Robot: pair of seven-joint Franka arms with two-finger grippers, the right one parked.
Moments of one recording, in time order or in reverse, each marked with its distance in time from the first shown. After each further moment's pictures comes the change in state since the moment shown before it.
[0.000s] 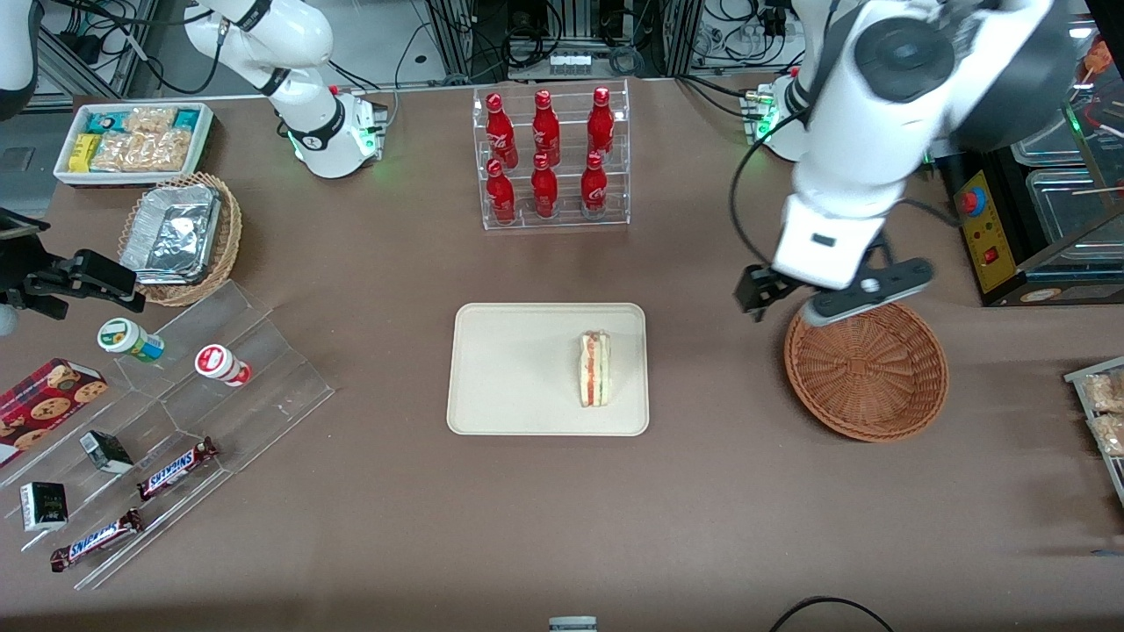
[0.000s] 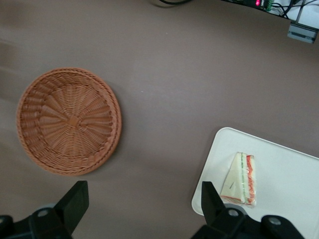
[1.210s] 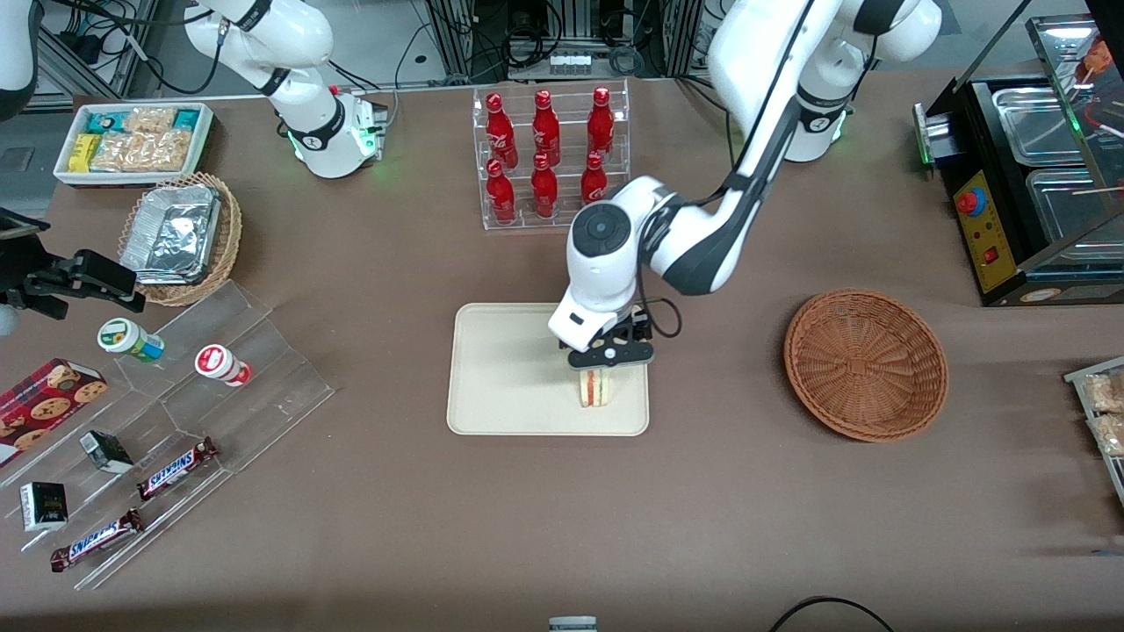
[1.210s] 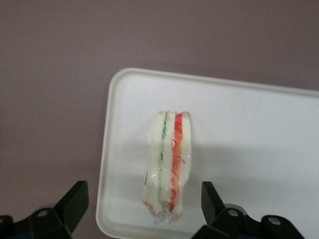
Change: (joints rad) arm -0.042 0.416 -0.269 0.001 0.008 0.402 -0.169
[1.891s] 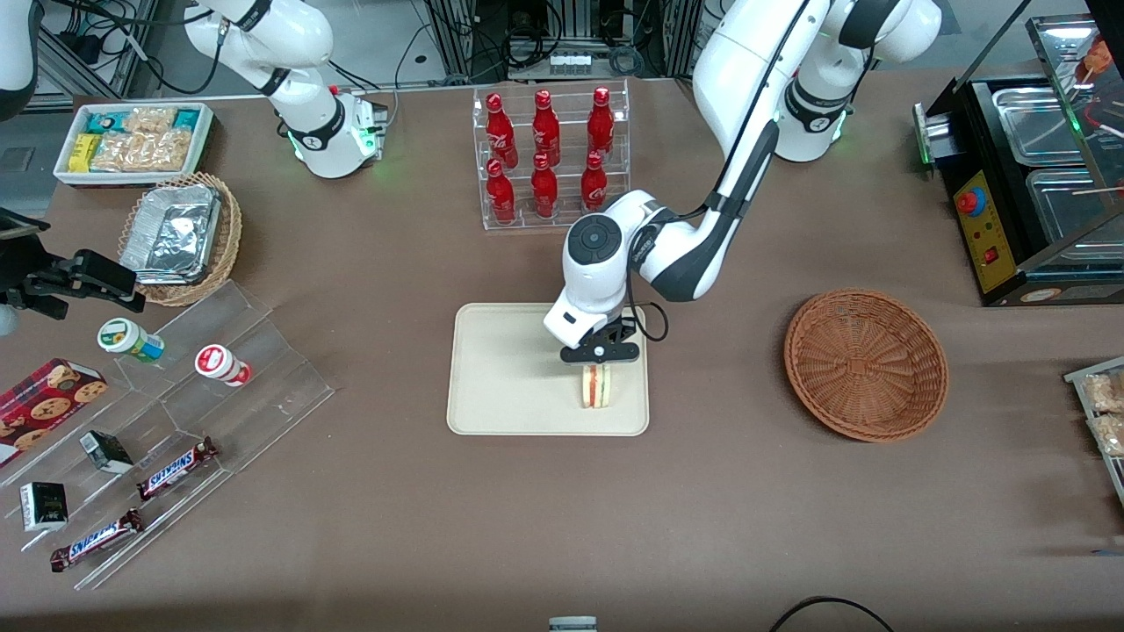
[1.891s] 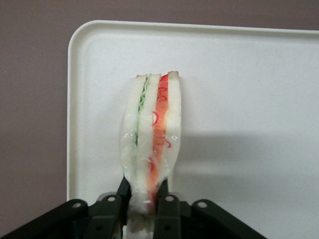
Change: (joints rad) arm -0.011 0.104 -0.049 -0.099 0.000 0.174 0.035
